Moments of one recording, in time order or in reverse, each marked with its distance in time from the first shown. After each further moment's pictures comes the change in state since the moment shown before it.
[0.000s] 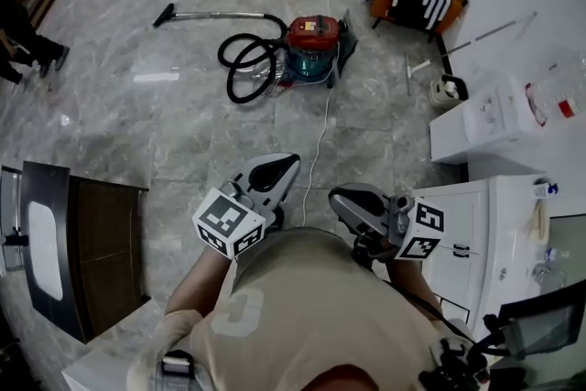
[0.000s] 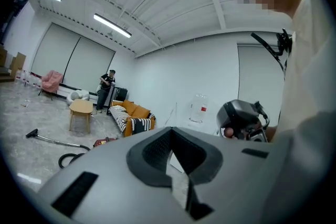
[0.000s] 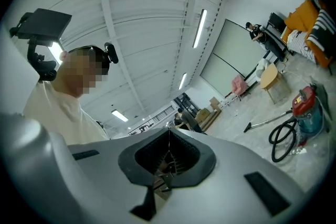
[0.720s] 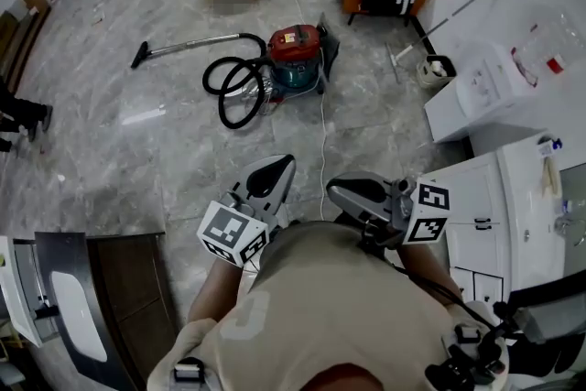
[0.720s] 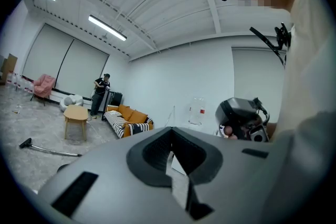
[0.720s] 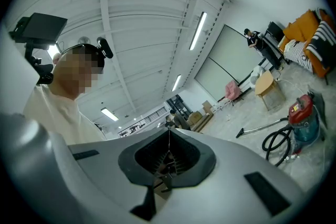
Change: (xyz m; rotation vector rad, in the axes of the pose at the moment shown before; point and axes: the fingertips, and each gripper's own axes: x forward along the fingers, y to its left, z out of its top) left arm -0.007 0.069 0.023 0.041 -0.035 -0.073; right arm 0.068 -0.034 0.013 -0.045 -0.015 -0.092
